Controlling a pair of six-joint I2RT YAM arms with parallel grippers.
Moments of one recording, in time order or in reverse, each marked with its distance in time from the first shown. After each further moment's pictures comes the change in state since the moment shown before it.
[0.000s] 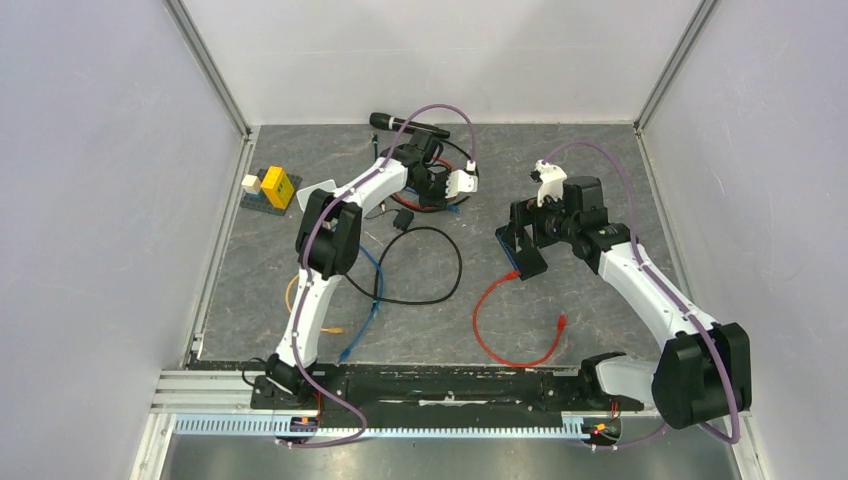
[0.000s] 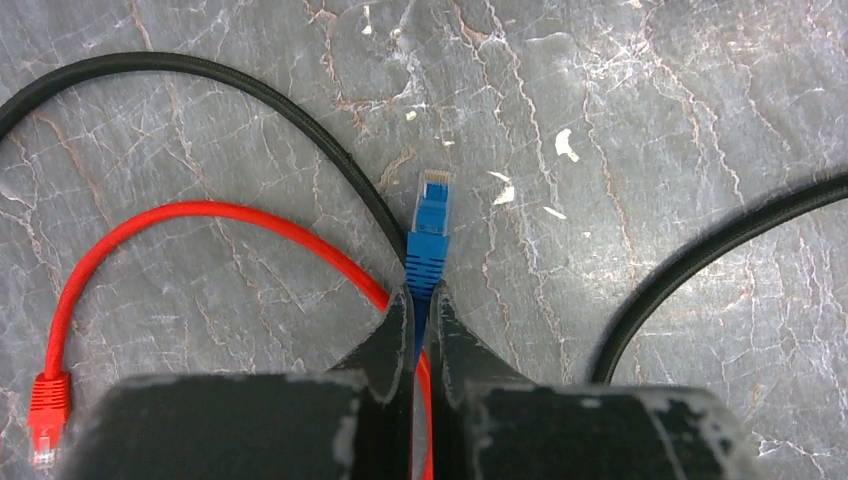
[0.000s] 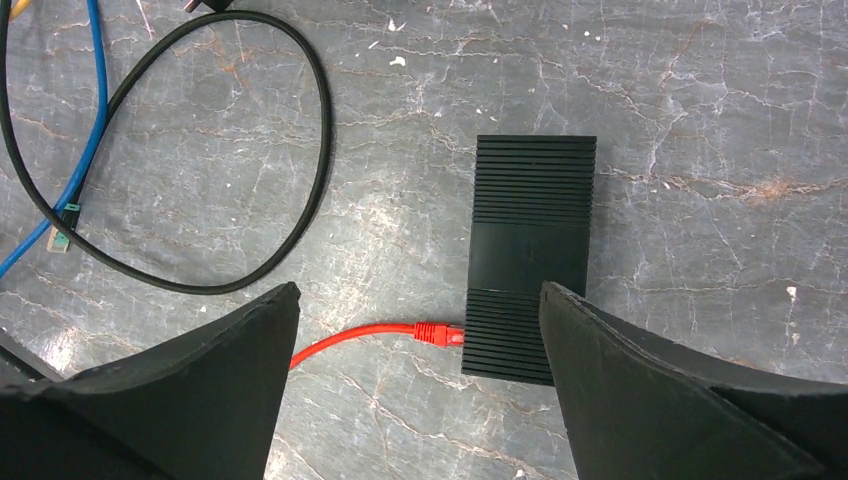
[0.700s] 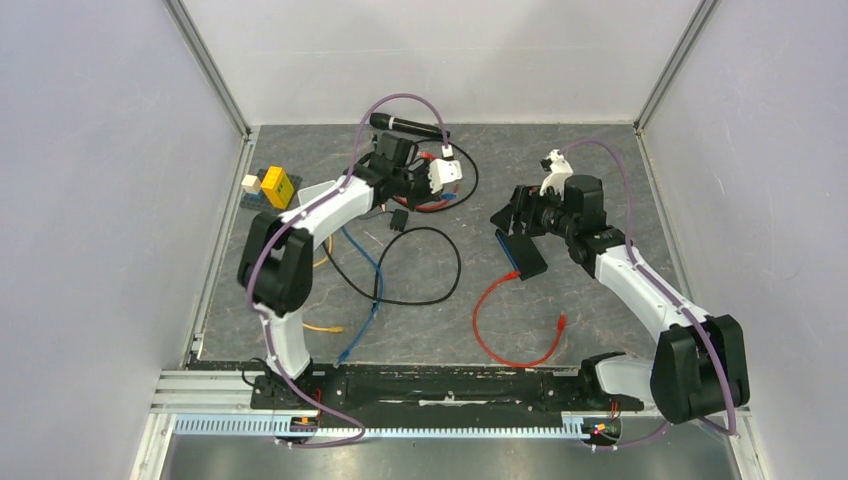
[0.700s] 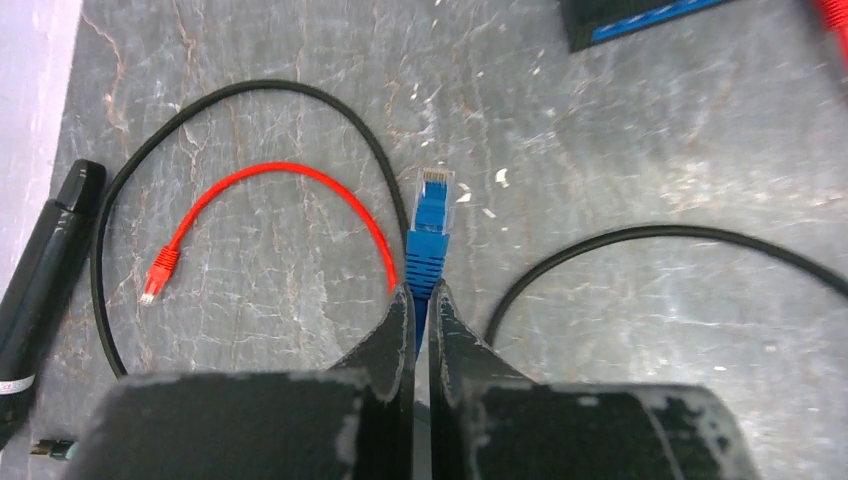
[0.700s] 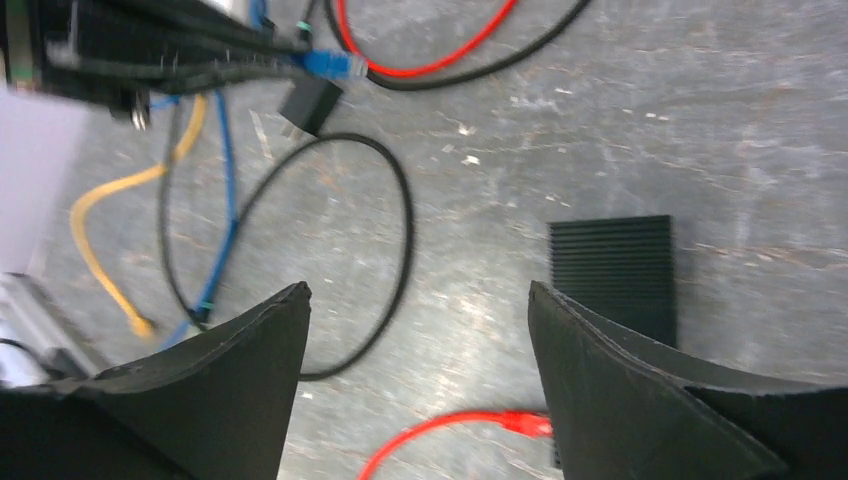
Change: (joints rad) left arm 0.000 -0.439 -0.468 0.340 0.005 -0.257; right arm 0.000 0.014 -0.064 0.263 -0.051 0.239
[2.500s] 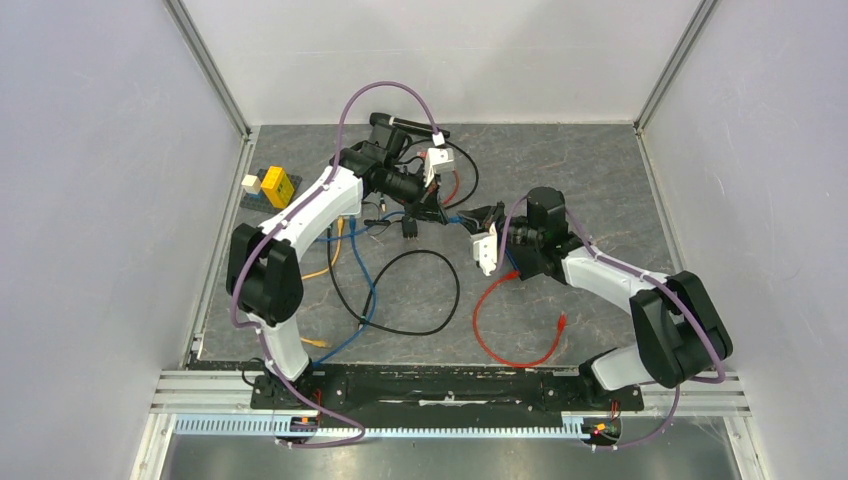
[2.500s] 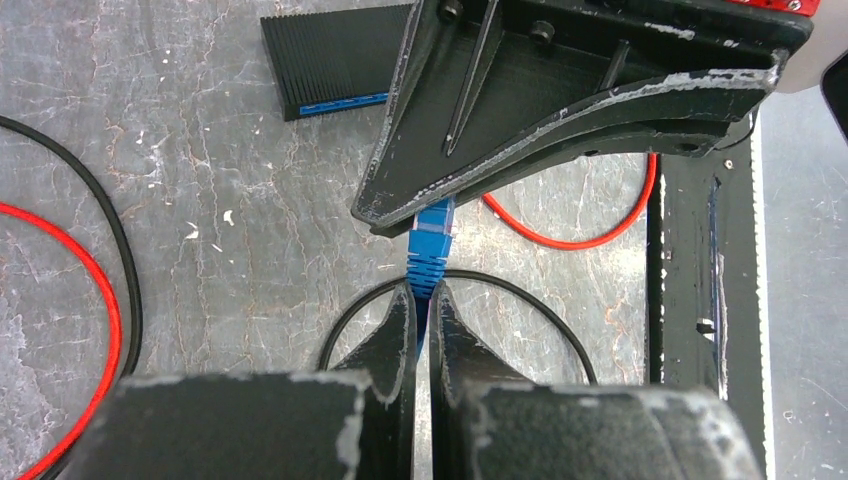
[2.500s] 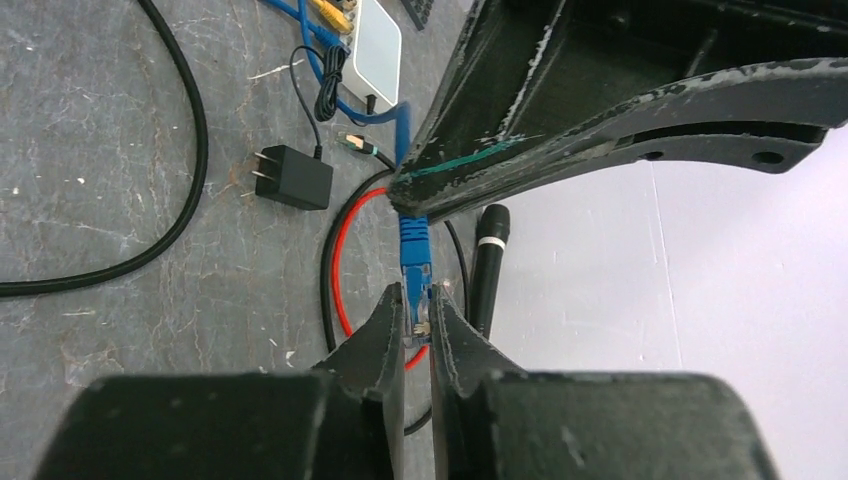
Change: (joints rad) left arm 0.003 -0.140 0.050 -0.348 0.369 -0.288; right arm 0.198 0.195 -0.076 0.476 -0.439 -1.612
